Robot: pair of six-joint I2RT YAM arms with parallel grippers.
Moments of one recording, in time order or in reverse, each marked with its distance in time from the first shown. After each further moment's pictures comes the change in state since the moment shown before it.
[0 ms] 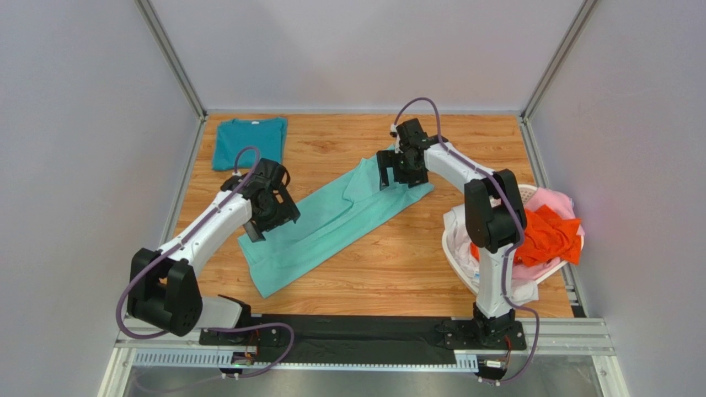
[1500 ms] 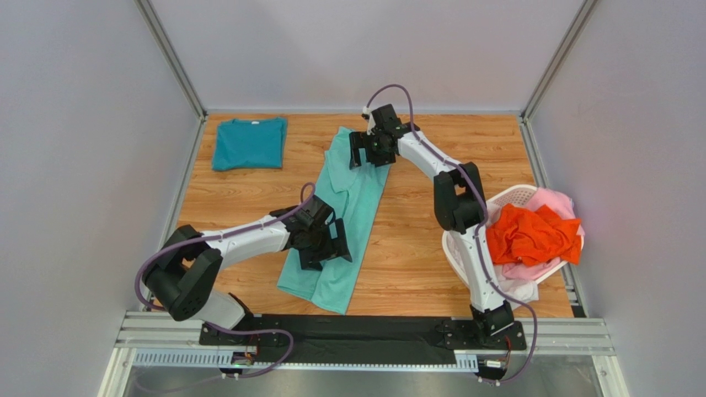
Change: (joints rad) left arm -0.367 0.111 -0.227 0.448 0.344 -0.059; right arm 0.056 0.371 0.518 0.010 -0.122 0.011
